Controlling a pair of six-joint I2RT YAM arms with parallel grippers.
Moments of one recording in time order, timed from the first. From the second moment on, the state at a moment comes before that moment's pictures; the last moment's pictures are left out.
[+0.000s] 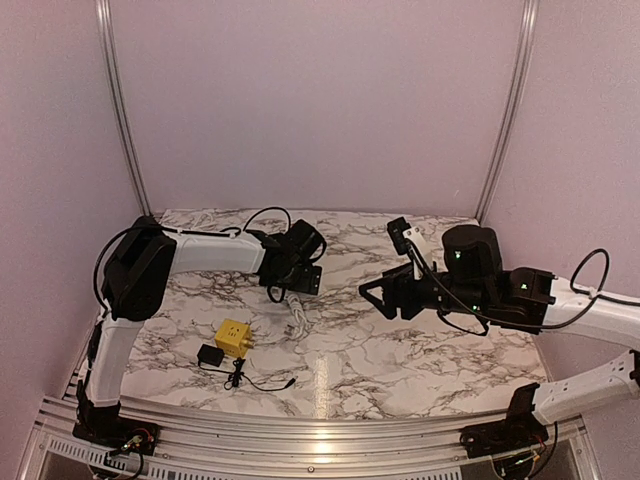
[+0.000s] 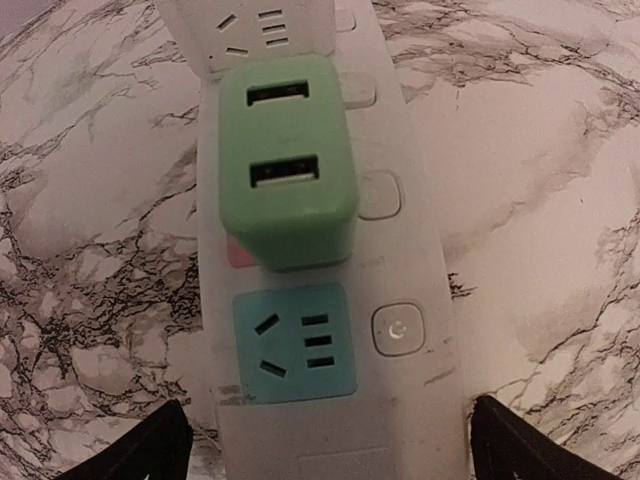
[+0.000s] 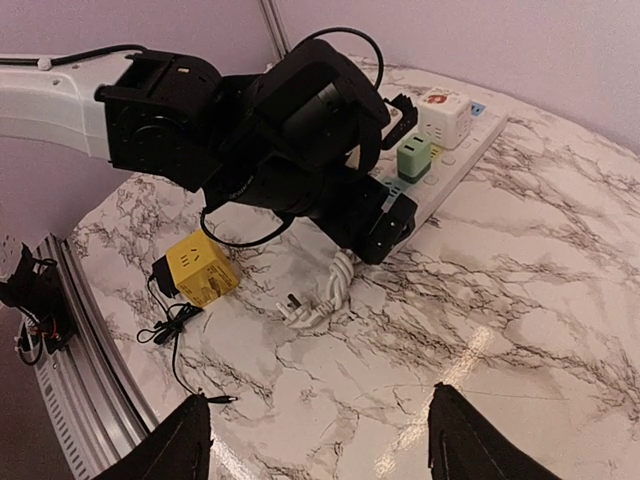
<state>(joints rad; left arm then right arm) -0.82 2.26 1.72 -0.49 -0.40 -0.50 0.95 1.07 0.83 -0.20 0.05 0.30</state>
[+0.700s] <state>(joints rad) -0.78 2.31 1.73 -0.48 -0.36 -0.49 0.95 1.09 0.83 -0.20 0.05 0.31</state>
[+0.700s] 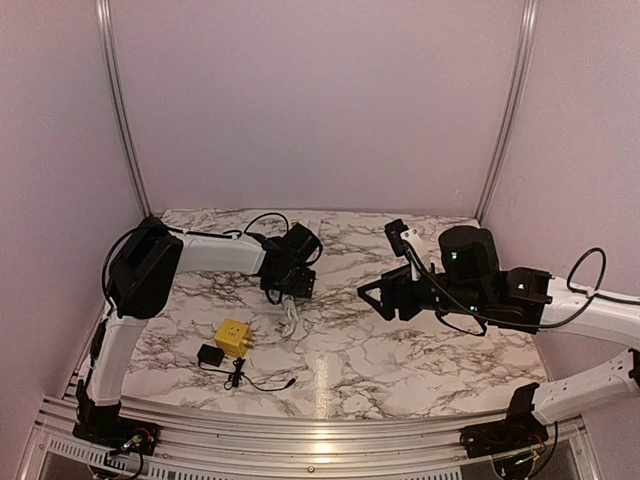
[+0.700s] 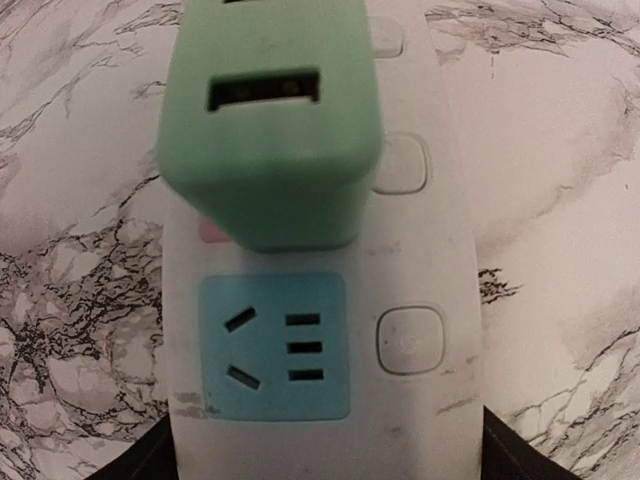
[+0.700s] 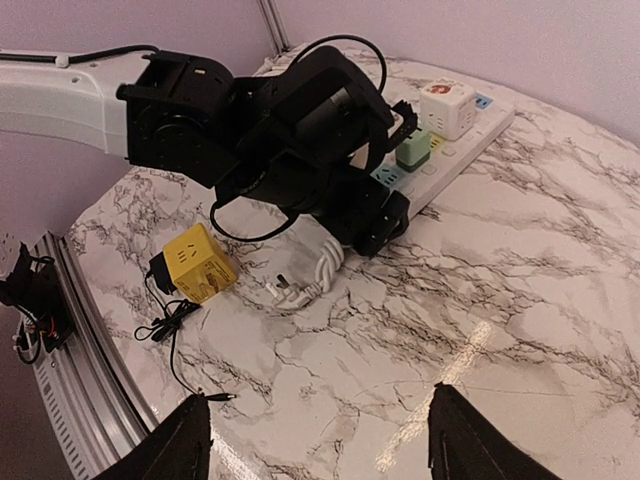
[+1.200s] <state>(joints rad) -0.64 2.22 1.69 -0.56 -0.35 -0.44 0.95 1.09 0.82 -0.20 0.04 0.31</state>
